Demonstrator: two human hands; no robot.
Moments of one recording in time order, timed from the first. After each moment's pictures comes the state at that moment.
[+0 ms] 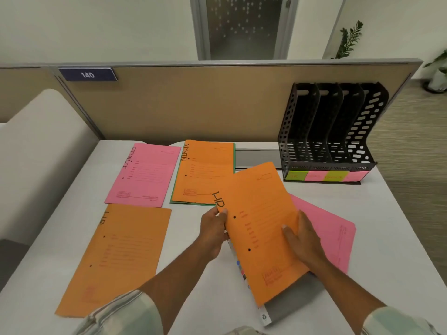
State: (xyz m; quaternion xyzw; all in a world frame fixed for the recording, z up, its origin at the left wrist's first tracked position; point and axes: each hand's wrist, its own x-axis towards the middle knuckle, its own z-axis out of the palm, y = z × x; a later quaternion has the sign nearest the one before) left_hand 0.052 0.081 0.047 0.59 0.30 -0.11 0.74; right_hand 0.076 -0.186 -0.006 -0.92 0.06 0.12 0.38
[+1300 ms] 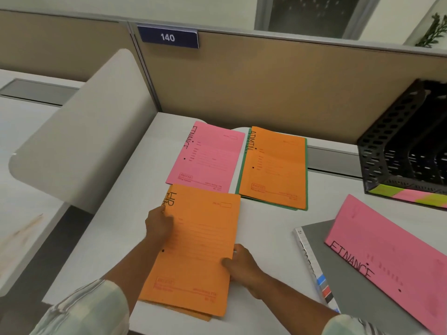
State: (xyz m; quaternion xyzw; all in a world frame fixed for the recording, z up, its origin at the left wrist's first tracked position) left_hand -0.008 0.450 -0.030 0.79 0.46 -0.03 0.40; right_hand -0.010 0.182 -0.029 -0.74 0.04 0.46 0.49
